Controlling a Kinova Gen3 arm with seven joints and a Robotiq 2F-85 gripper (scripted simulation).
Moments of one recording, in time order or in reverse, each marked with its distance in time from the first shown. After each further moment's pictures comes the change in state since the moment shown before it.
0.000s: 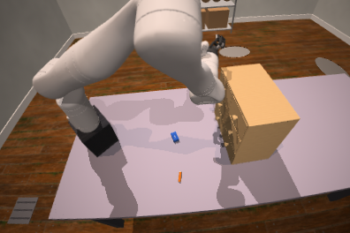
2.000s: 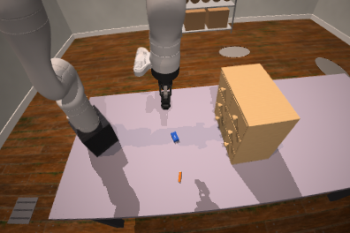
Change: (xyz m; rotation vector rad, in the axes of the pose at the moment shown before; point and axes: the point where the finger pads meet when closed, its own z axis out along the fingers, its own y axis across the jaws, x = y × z) arm 0.070 -0.112 -0.315 1.442 -0.366 -0.764
